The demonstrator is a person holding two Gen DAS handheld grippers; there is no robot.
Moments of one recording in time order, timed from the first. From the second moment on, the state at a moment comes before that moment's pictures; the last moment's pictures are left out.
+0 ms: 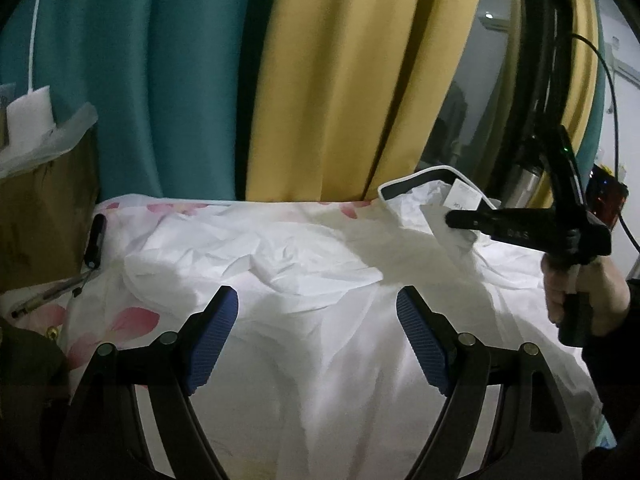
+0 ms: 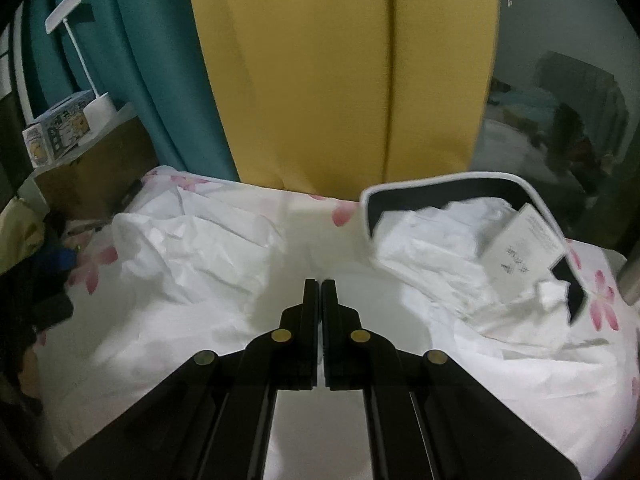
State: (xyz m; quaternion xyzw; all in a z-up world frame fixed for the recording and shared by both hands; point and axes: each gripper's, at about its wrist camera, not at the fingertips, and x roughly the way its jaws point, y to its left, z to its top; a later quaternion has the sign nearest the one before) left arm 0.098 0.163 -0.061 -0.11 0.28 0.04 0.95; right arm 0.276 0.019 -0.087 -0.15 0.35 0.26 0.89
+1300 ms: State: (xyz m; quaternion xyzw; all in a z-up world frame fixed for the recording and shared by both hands) left arm 0.138 0.128 -0.072 -0.09 0.34 0.00 0.94; right arm 0.257 0.002 -0.092 -0.12 0.34 0.21 0.91
